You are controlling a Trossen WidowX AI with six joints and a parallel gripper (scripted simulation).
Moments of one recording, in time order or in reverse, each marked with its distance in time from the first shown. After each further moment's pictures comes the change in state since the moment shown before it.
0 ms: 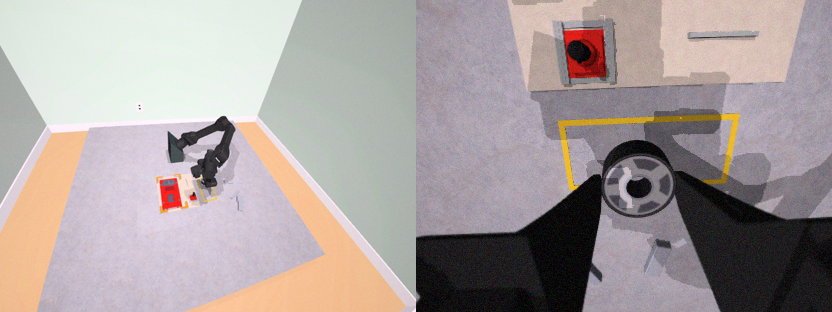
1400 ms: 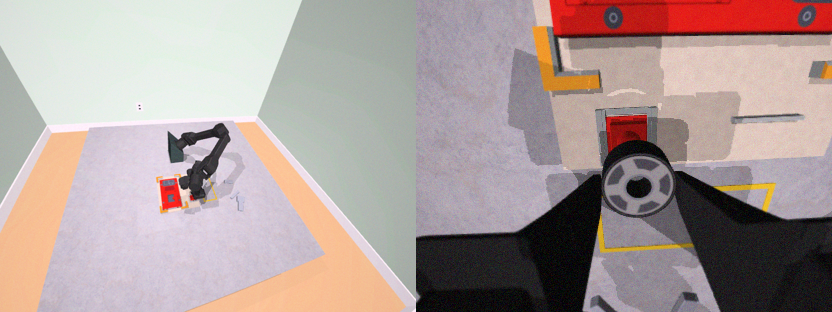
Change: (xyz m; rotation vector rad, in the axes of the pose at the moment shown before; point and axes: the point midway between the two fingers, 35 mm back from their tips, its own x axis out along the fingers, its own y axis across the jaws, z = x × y) arm 0.034 0.034 0.068 0.004 0.009 -0.003
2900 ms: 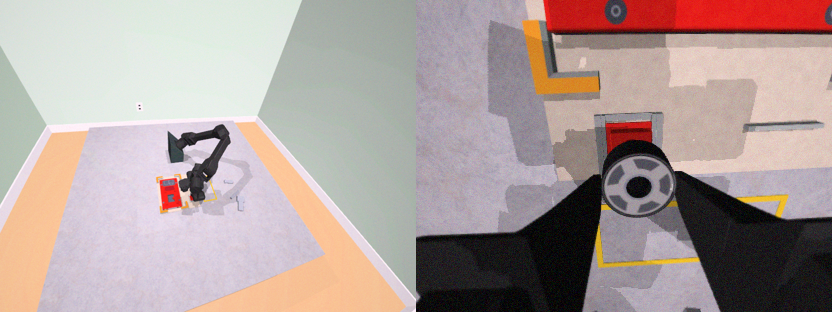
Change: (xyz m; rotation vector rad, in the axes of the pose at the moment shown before) arm 0.019 0.001 0.000 -0.010 -0.004 -0.005
